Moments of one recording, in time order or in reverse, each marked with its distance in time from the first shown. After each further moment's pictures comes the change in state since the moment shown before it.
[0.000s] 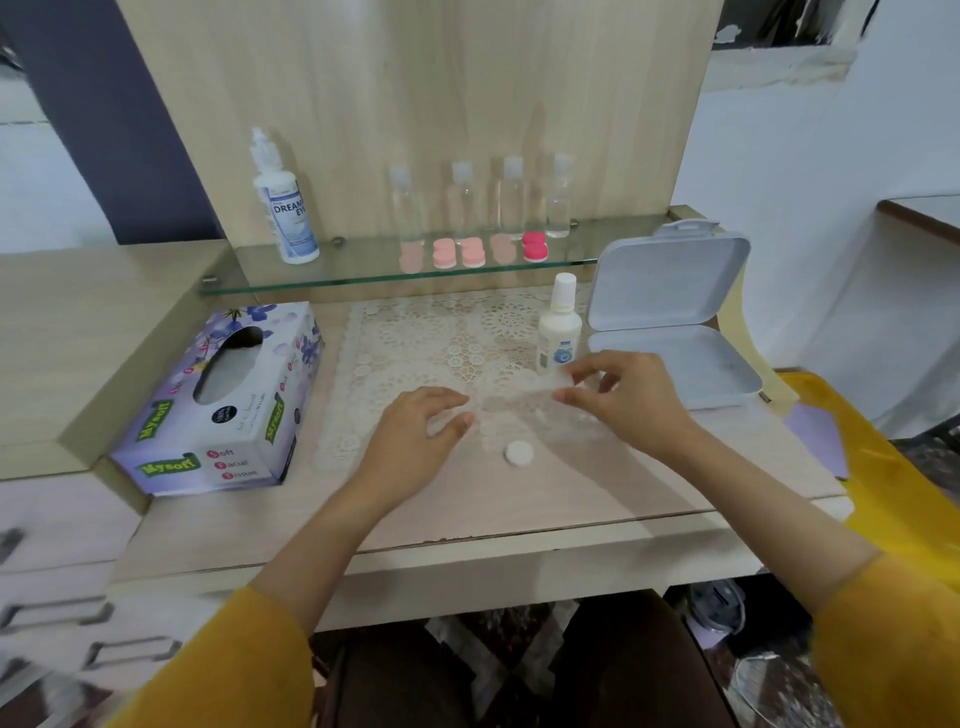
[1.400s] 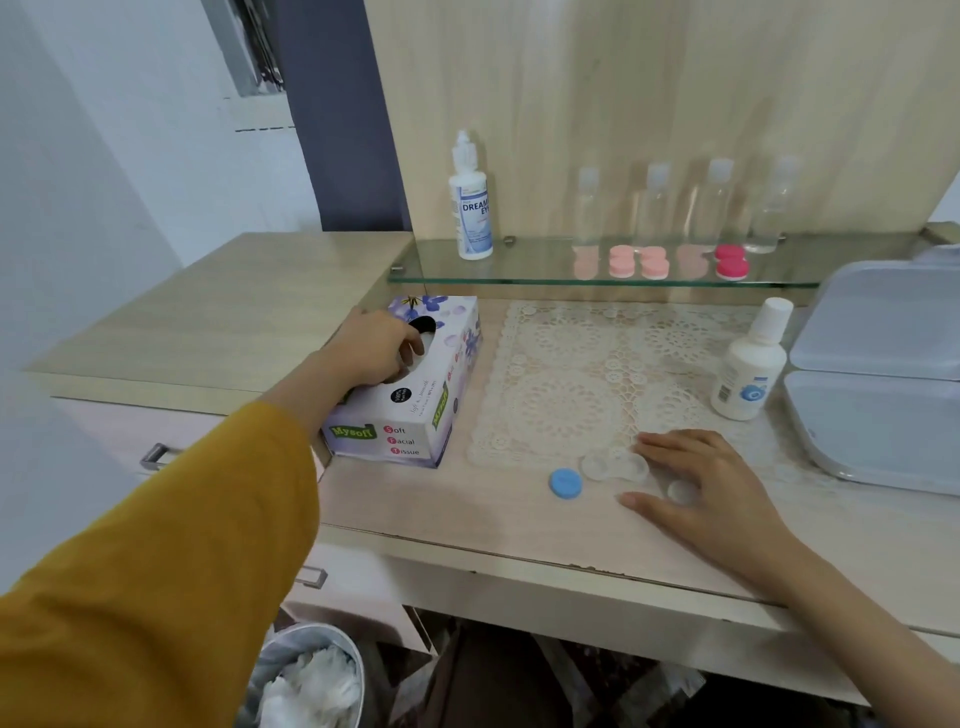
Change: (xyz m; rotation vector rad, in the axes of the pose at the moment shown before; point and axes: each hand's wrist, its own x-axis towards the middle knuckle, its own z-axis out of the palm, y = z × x) left_hand 0.043 -0.111 -0.169 0.940 -0.184 -0.186; right_hand -0.016 -0.006 0.081 -0.136 -0.209 -0.294
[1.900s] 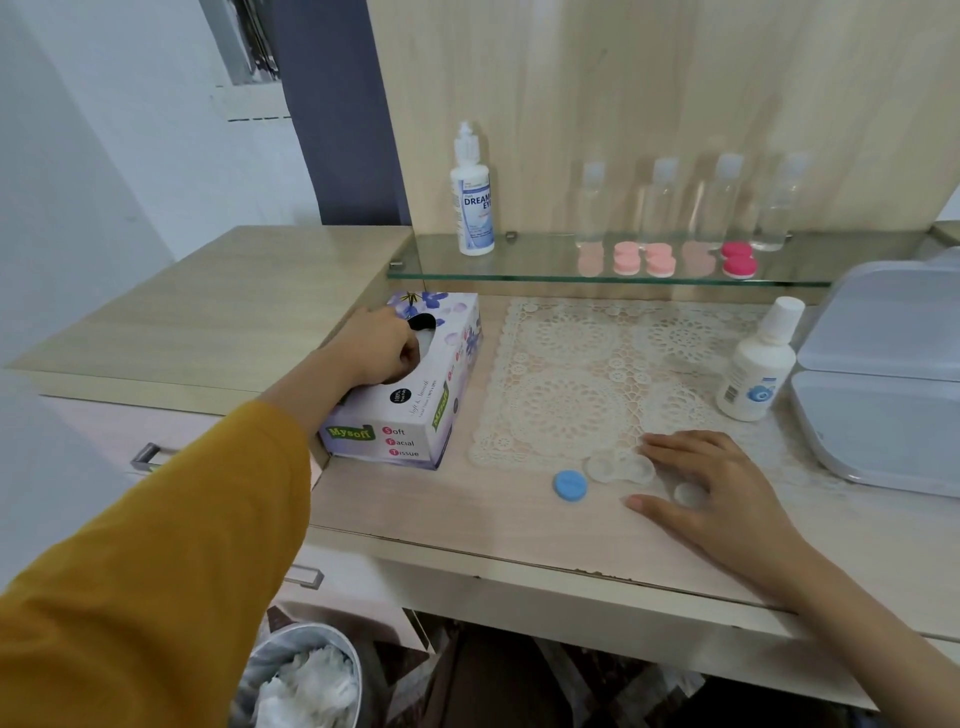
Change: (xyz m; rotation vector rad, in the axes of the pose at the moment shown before) left_hand 0.006 -0.006 0.007 0.018 -0.043 0.054; right_hand 0.002 -0.001 0.001 0.015 0.032 -0.016
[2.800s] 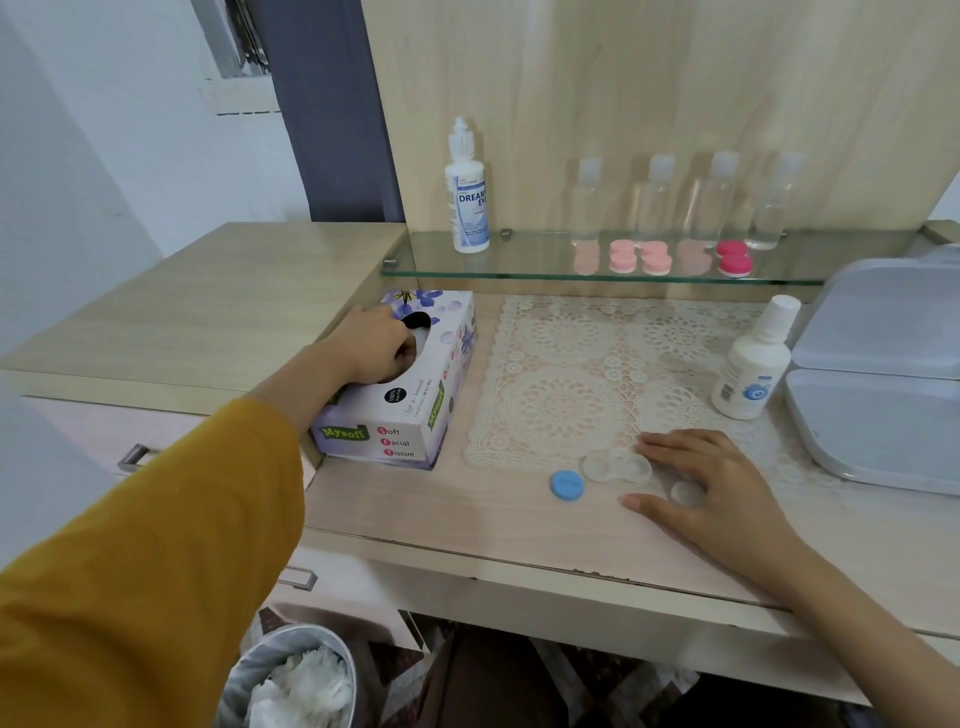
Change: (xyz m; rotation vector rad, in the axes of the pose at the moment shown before) left_hand 0.001 0.000 0.000 0.023 -0.017 0.046; right_hand 0.000 0.002 0.002 0.004 0.009 0.005
